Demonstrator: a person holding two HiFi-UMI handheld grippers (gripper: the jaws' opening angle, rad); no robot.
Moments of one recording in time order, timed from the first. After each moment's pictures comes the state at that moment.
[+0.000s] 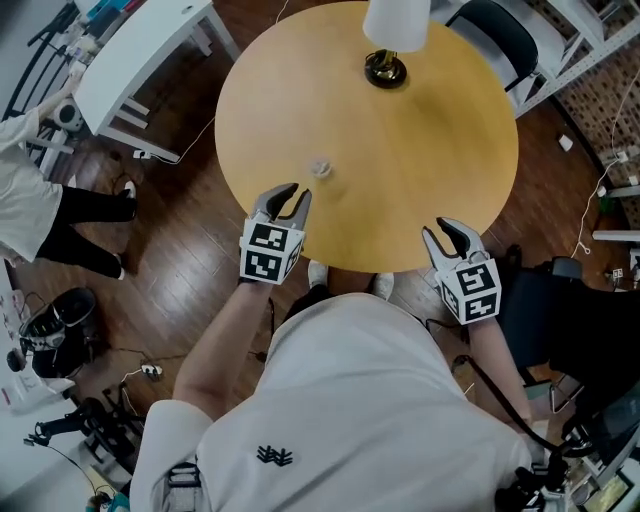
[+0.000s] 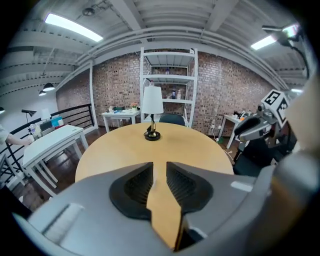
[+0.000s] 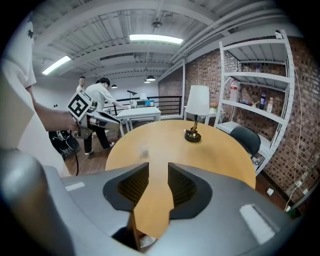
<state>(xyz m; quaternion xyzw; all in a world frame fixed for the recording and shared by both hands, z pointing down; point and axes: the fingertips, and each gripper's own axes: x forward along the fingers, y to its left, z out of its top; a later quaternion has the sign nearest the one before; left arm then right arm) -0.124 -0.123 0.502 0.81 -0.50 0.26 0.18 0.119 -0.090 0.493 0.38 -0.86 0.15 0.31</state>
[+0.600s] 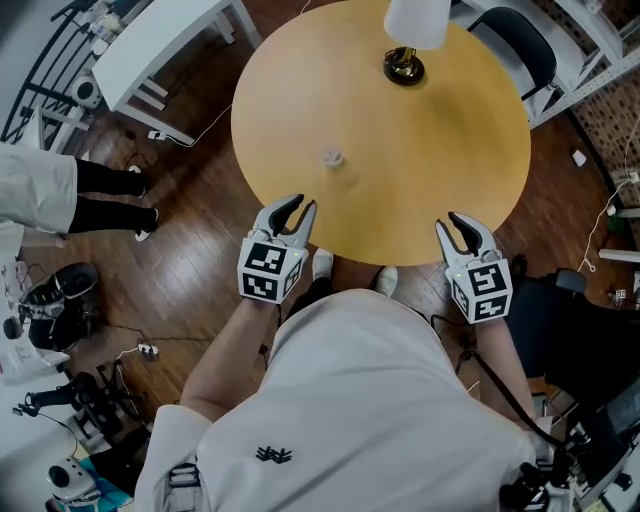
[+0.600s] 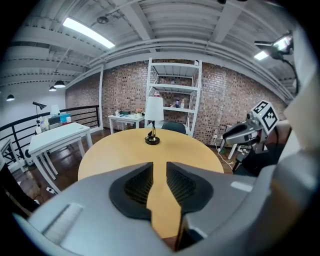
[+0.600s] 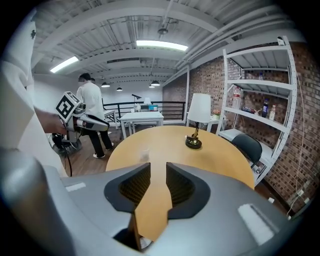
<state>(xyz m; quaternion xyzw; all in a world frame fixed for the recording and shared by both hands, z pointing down) -0.130 -0.056 0.477 0.80 -0.54 0.20 0.19 0.115 -0.080 0.474 0.37 -0.88 0.11 0.29</state>
